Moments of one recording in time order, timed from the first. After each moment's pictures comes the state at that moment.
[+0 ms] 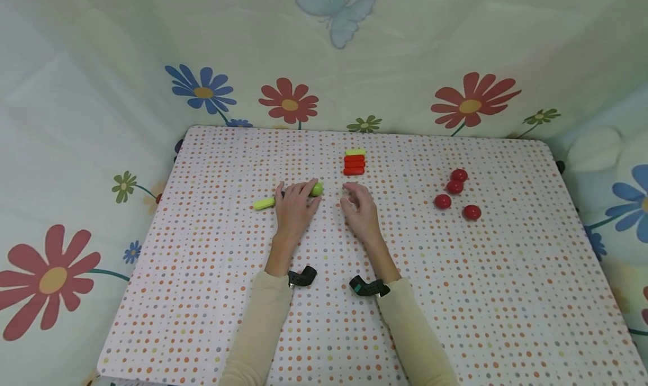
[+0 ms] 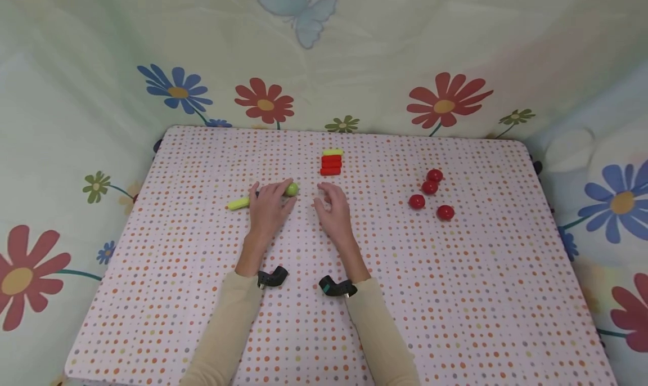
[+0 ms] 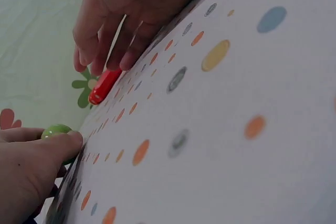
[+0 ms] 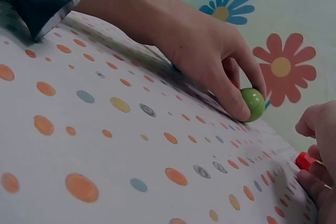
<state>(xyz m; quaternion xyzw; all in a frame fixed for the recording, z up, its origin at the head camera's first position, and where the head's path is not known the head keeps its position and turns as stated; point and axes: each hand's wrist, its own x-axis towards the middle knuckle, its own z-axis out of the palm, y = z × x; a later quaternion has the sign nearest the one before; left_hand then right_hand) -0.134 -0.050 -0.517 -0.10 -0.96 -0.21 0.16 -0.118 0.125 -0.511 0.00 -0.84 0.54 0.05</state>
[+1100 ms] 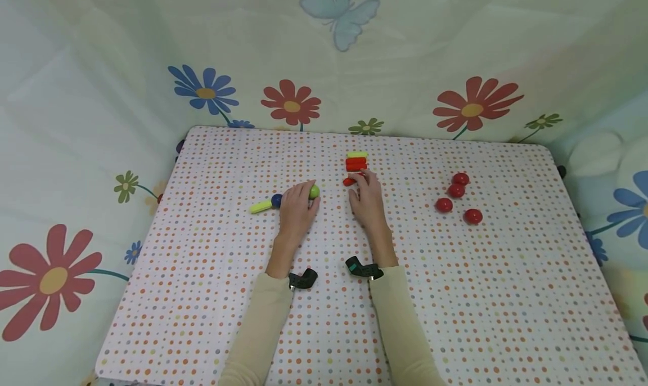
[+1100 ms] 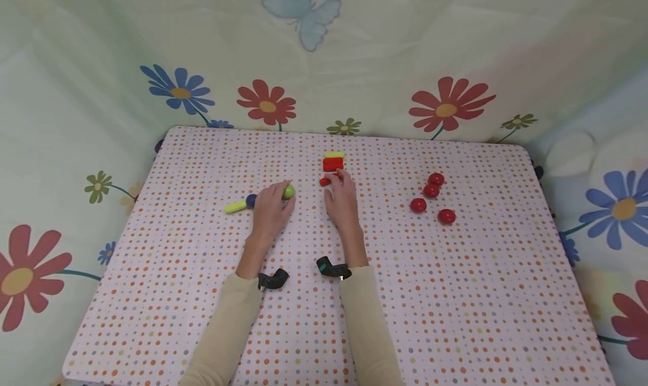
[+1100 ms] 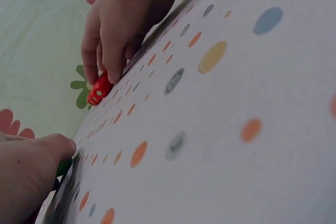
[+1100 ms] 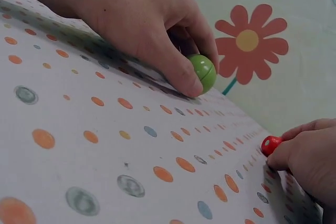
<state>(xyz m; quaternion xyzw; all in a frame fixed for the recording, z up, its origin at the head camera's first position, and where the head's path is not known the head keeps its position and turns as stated) -0.139 -0.050 -0.517 -0.10 -0.95 -0.28 0.11 -0.156 0.137 -0.512 0.03 -0.93 0.35 0.08</state>
